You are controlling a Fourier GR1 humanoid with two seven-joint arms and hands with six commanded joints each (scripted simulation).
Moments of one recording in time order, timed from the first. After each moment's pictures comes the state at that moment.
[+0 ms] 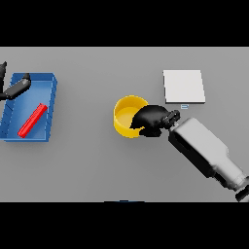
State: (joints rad) left arm -0.53 0.90 -0.53 -1.26 0.20 0.25 0.50; right arm -0.66 -0.34 0.67 -1.21 0.76 0.58 -0.11
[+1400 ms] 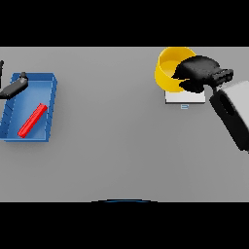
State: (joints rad) left arm -0.52 0.94 -0.53 -1.34 0.20 0.26 0.59; right arm -0.83 -0.58 0.45 -1.11 0.67 0.52 -0.05
